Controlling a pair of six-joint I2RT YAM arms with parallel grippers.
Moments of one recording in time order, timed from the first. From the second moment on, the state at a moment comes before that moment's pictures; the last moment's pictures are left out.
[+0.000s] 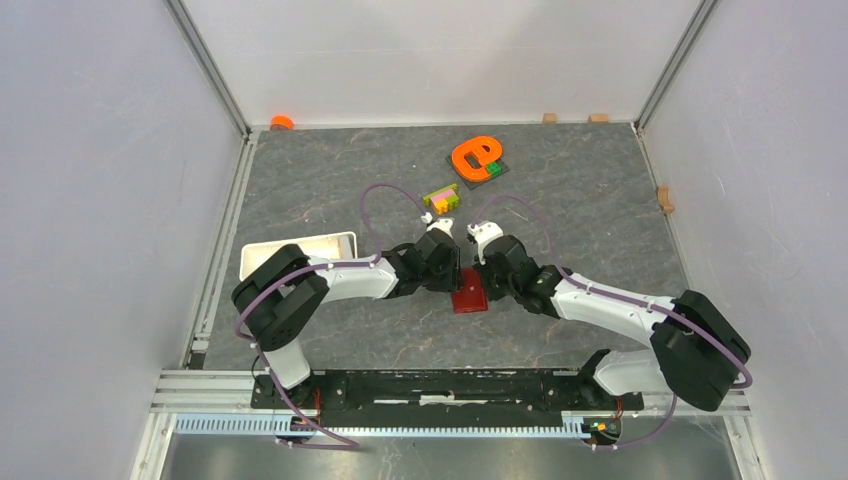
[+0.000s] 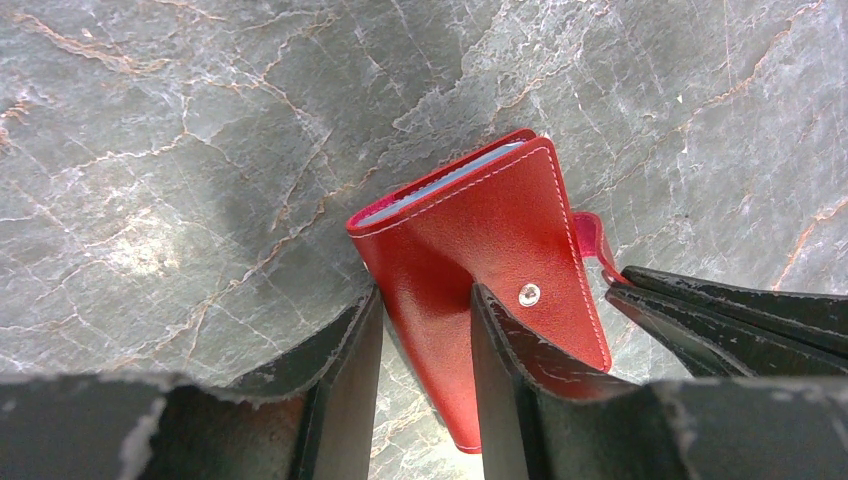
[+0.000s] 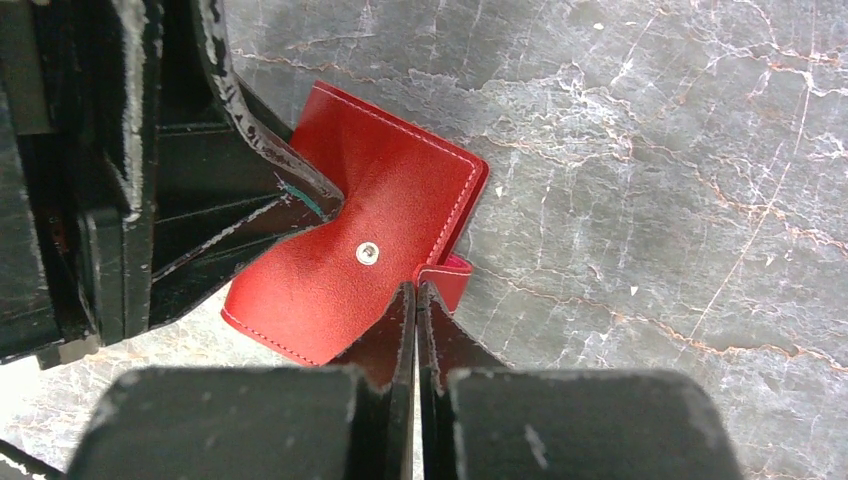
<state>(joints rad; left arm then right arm) -0.91 1.74 0.90 0.01 -0.07 -0.69 0.80 1.31 0.62 -0.14 0.16 0.21</state>
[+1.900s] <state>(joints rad) -0.91 1.74 0.90 0.02 -0.06 -0.69 0.82 1.43 0.66 -0.07 0.12 0.18</state>
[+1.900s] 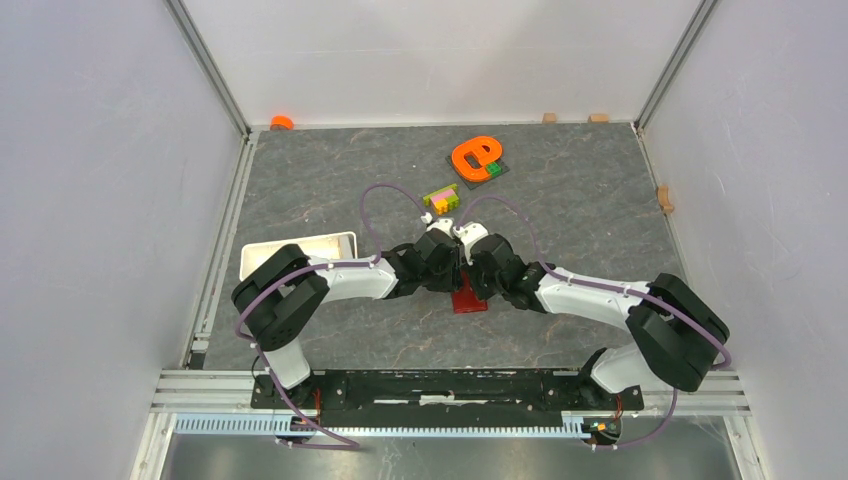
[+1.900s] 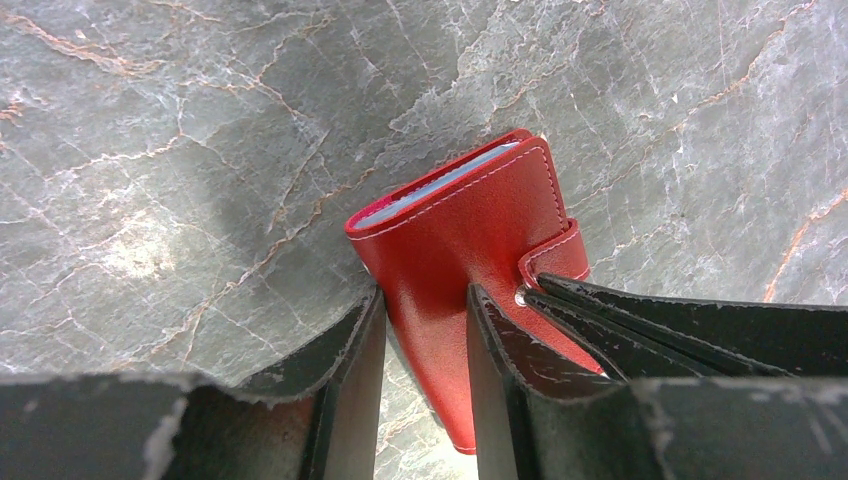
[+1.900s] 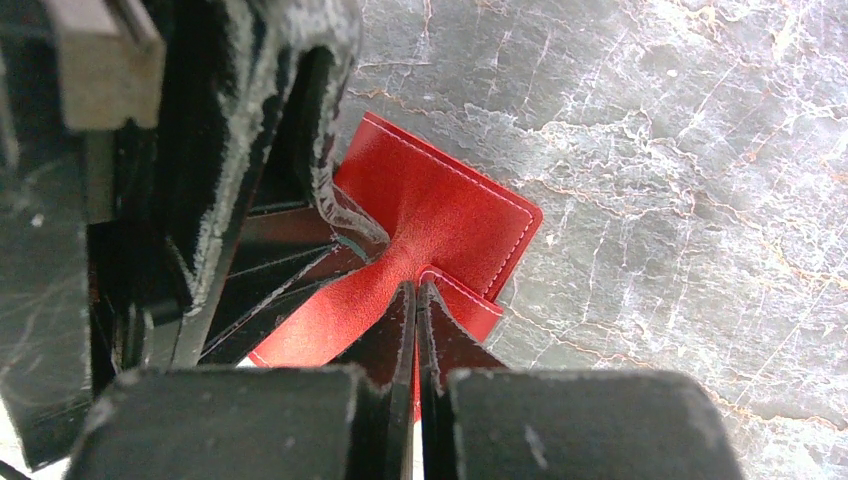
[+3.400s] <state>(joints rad) -0.88 1.72 0.79 0.22 0.01 -0.71 0.91 1.46 0.66 -0.03 0.24 0.15</state>
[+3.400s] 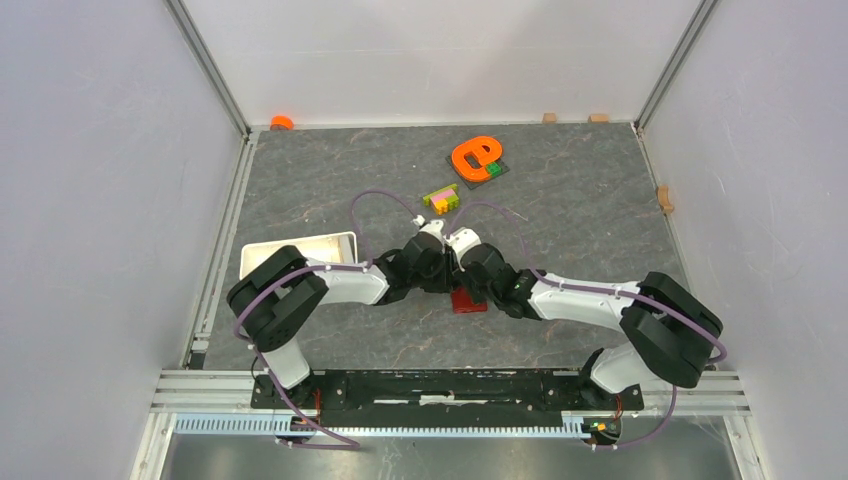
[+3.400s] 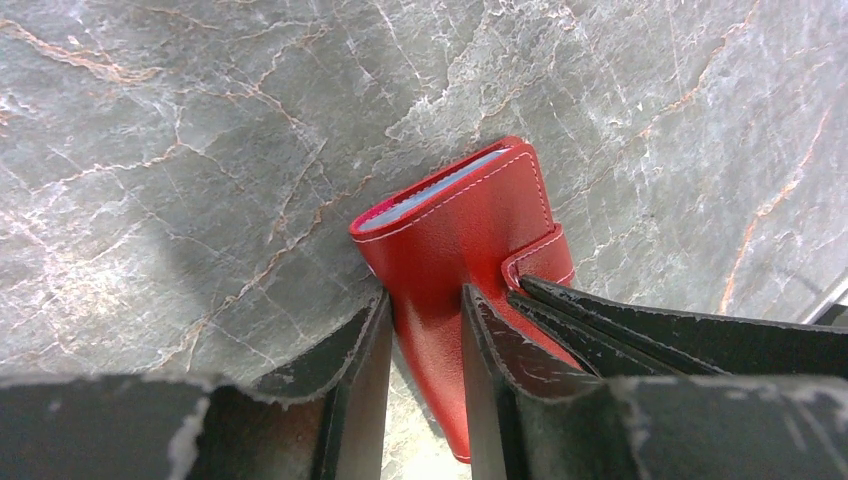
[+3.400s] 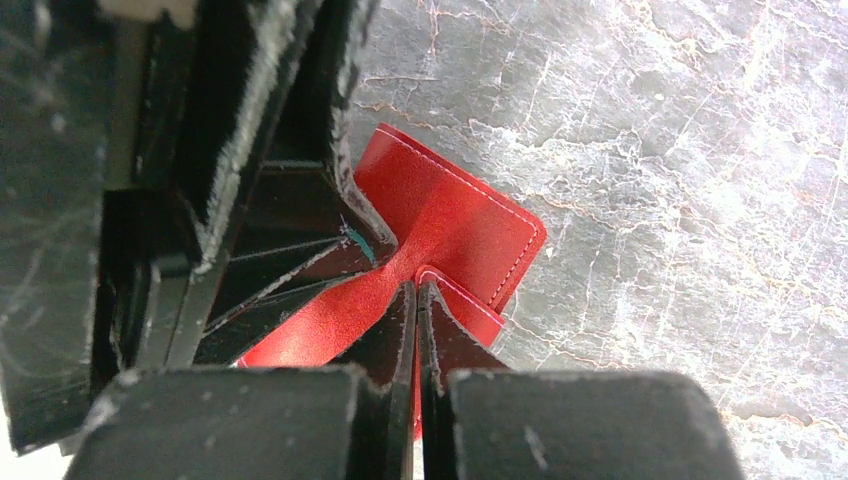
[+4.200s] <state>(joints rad) -0.83 1.75 0.68 0.46 0.11 -0.80 1.05 1.43 0.56 0.07 0.46 0.30</state>
